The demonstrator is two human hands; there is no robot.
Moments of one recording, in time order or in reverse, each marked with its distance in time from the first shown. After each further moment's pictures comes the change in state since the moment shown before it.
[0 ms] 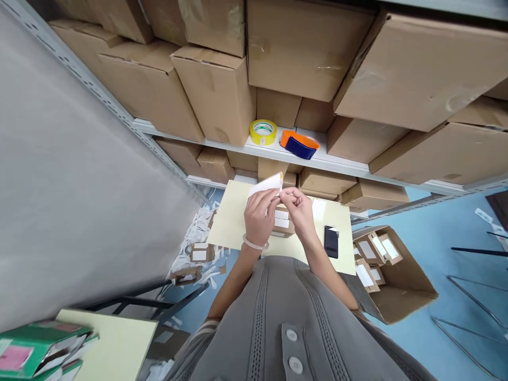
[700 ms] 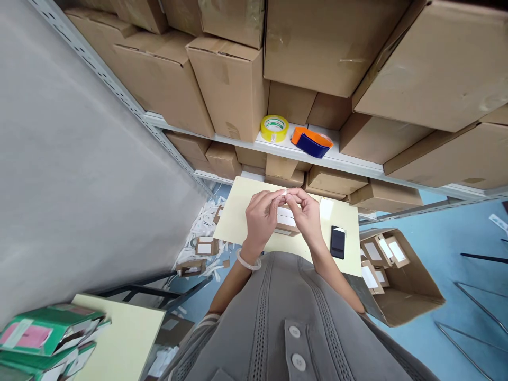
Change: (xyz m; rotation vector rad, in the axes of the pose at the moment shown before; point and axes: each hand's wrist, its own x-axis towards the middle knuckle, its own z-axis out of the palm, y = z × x) left_hand 0.003 -0.005 -0.026 -0.099 0.004 -0.104; right_hand -0.008 -0.006 0.014 -0.141 -0.062 -0.091
